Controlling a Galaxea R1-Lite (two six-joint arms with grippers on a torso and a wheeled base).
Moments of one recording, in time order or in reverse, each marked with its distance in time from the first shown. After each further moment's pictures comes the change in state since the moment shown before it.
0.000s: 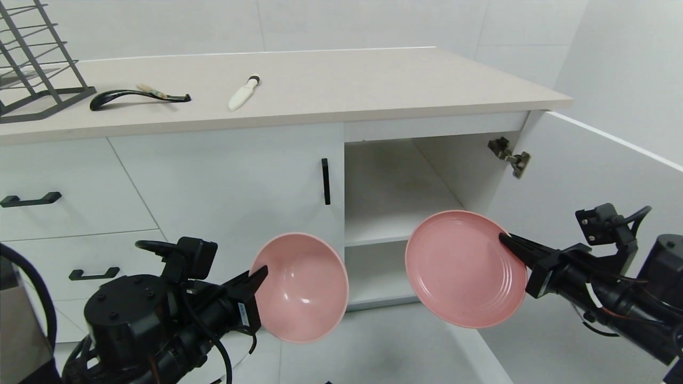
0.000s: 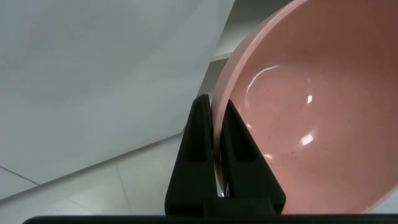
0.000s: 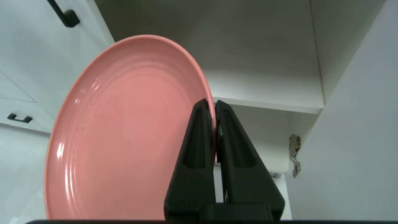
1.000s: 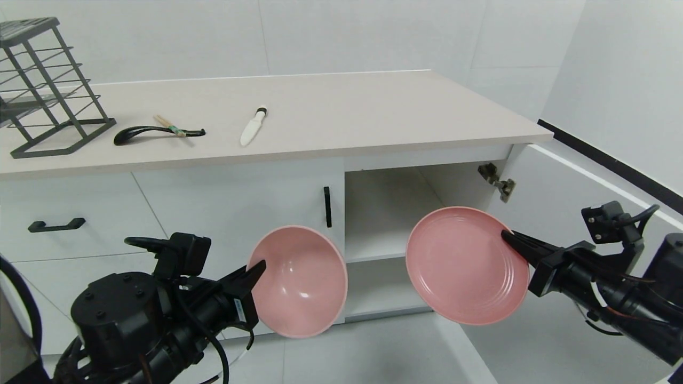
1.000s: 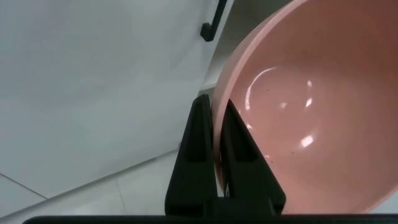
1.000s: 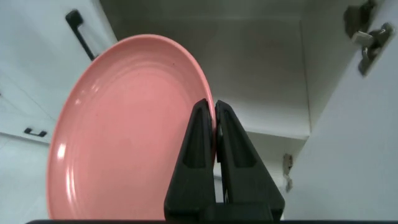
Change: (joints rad) left arm 0.005 -0.032 -0.005 0.000 -0.001 0.000; right arm 0.000 -0.022 0.000 0.000 0.000 -0.003
